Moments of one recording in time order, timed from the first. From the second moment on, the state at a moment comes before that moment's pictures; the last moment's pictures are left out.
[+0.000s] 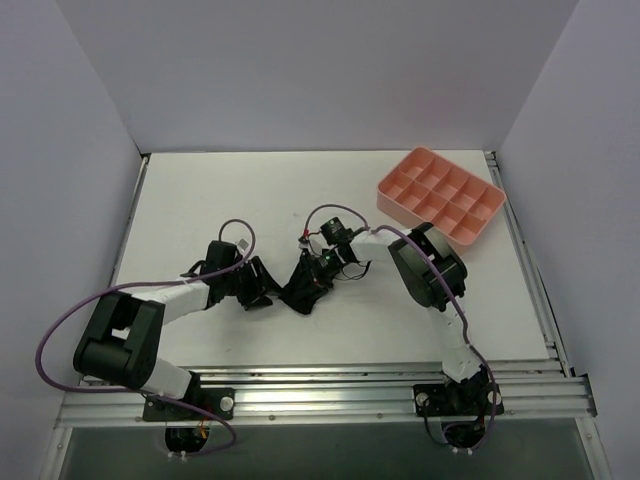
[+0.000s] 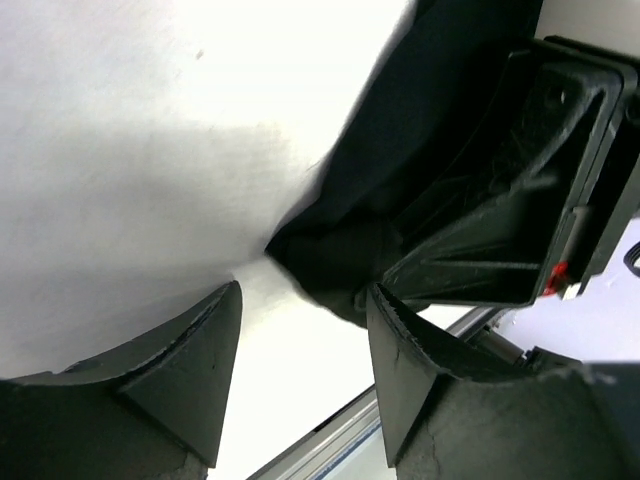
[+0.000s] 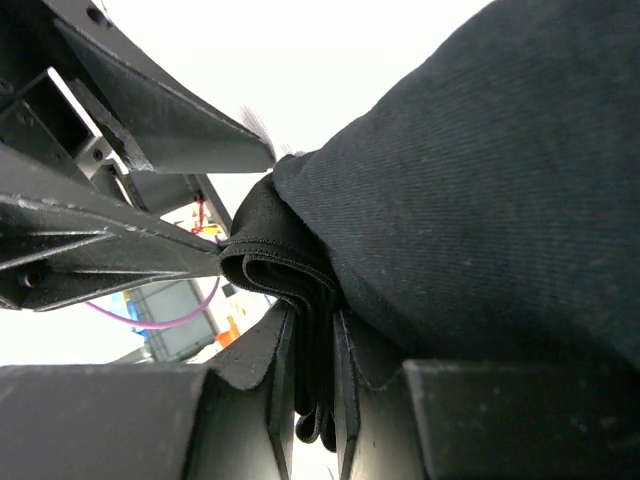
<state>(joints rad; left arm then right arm) -0.32 1.51 0.60 -0.01 0.47 -0.85 0.62 2.20 1.31 -0.28 -0.97 0.54</state>
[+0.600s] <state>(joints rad) -0.33 1.49 0.52 0.13 0.44 -1.00 0.59 2.21 1.28 -0.16 -1.00 0.64</state>
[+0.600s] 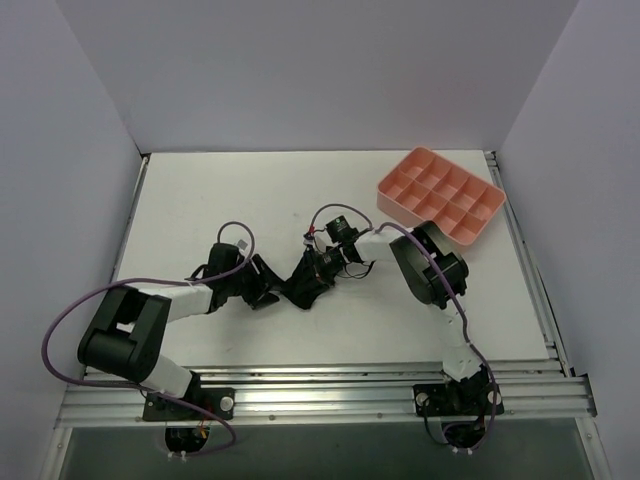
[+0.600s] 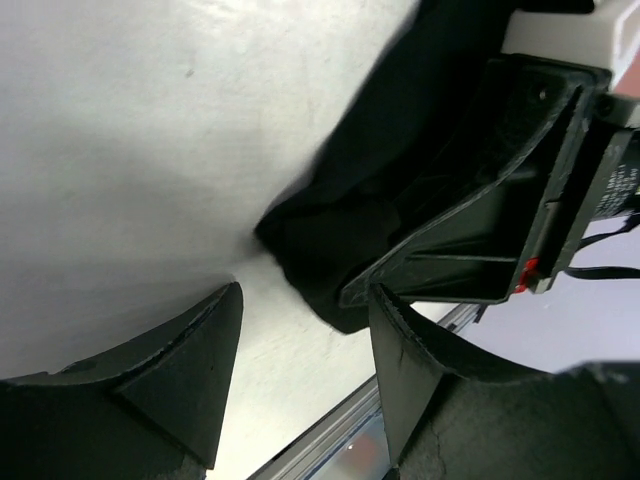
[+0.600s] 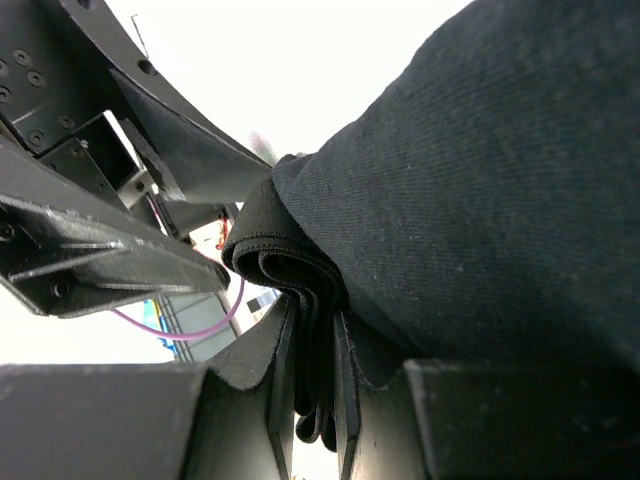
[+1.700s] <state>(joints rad) -0.39 1.65 0.70 0.02 0.40 -1.05 0.62 2.02 1.31 -0.41 -0.57 0.48</state>
